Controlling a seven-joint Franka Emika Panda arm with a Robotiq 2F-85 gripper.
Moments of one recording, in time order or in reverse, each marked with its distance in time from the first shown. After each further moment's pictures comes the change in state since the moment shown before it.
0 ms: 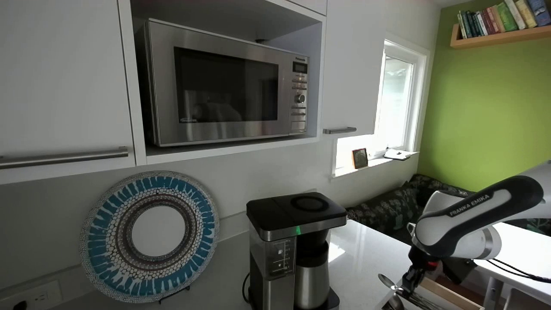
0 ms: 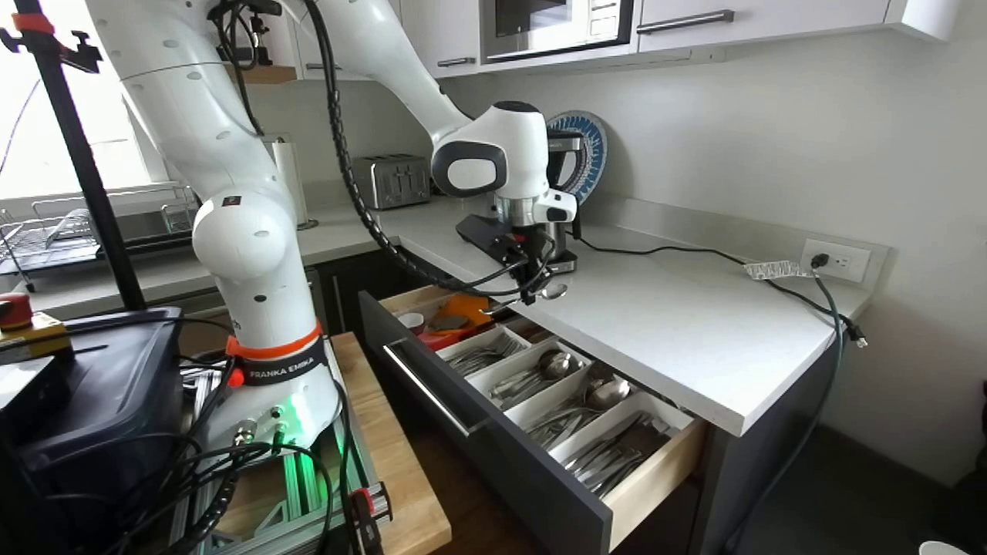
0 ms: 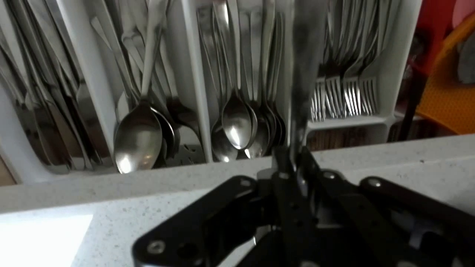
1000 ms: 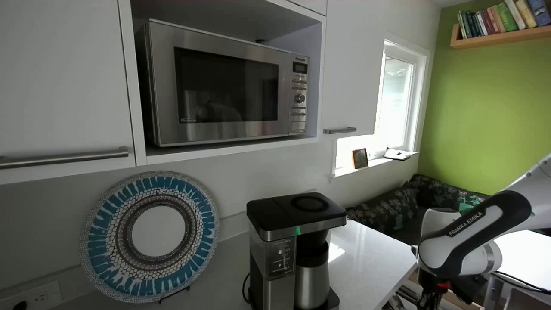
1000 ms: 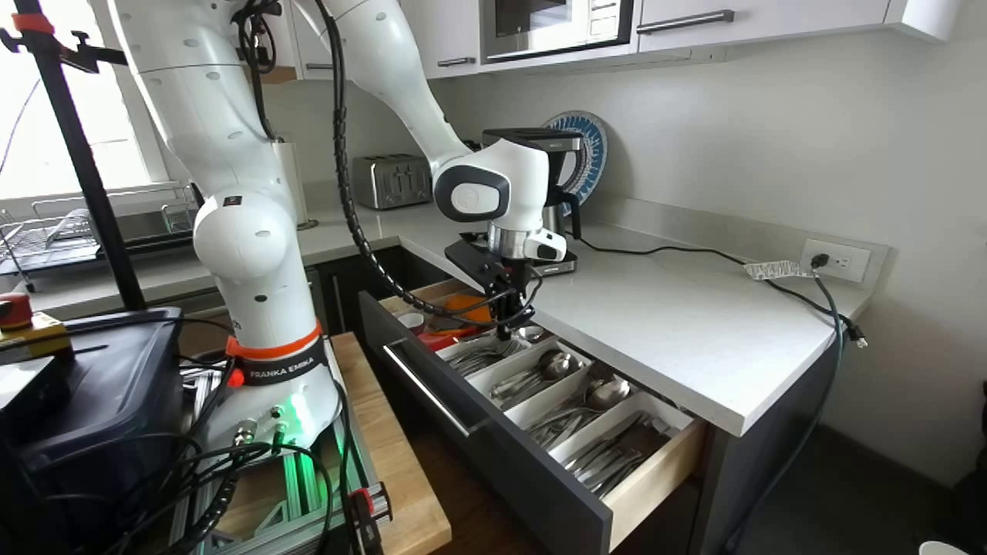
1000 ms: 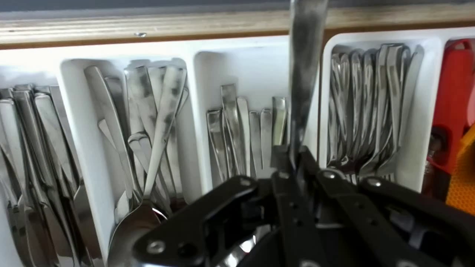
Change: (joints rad) arm 0.009 0.106 -0.044 -0.024 -0.152 -0.063 0.081
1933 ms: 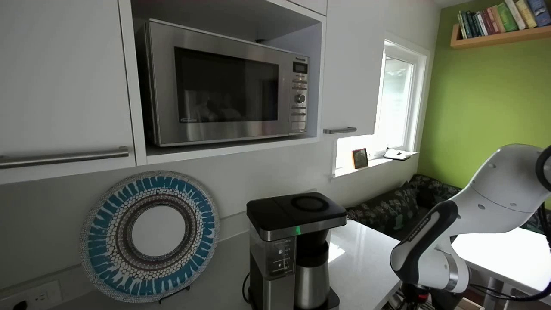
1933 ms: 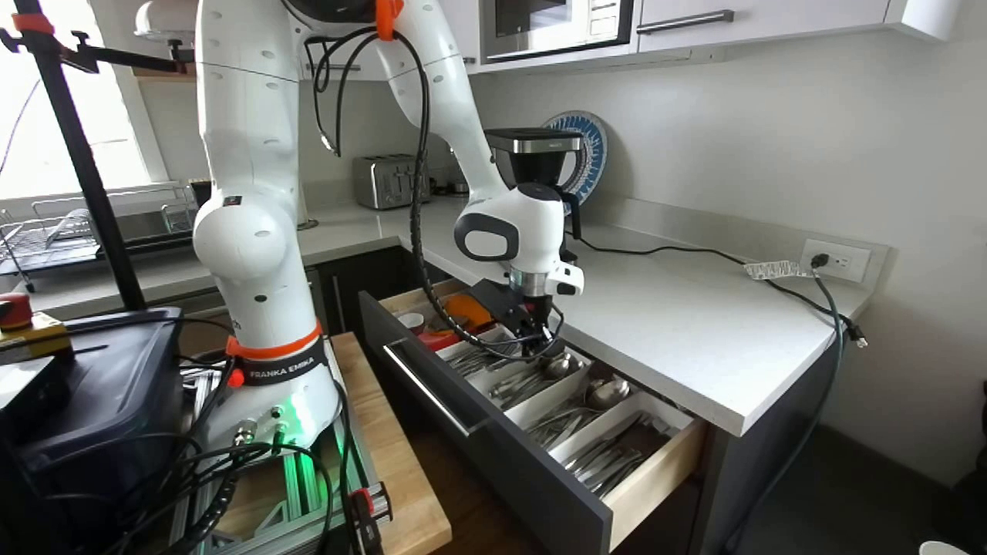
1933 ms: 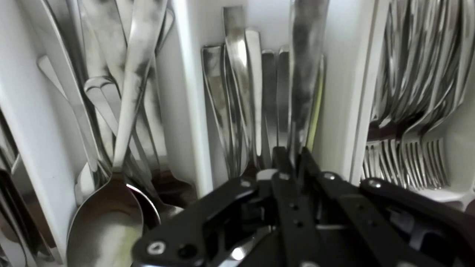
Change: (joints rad) arm -0.005 0.323 0.083 0.125 0.425 0.263 -0.348
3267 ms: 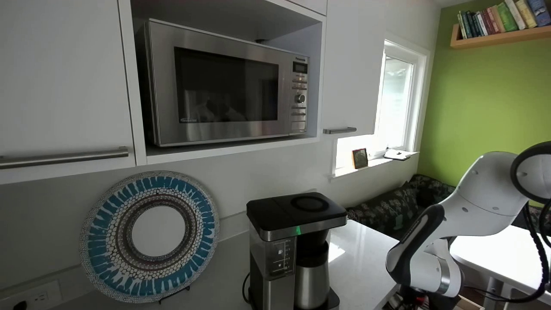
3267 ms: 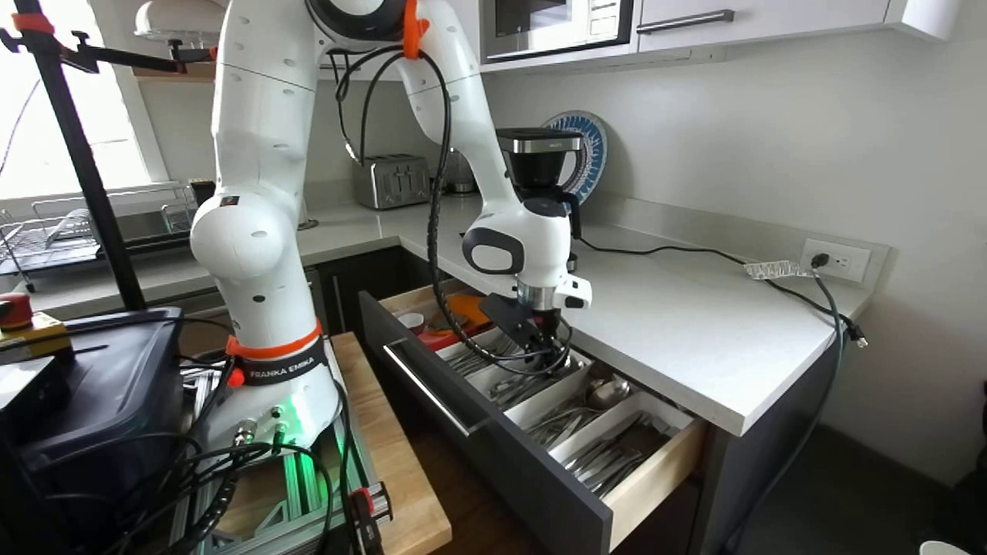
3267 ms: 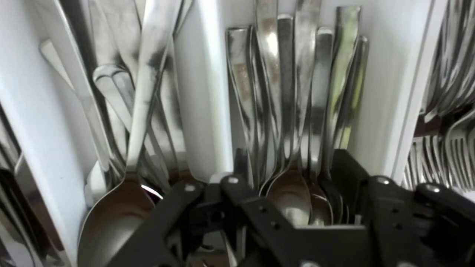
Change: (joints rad) arm -0.029 0.096 0.023 0.052 0.083 0.064 -0.083
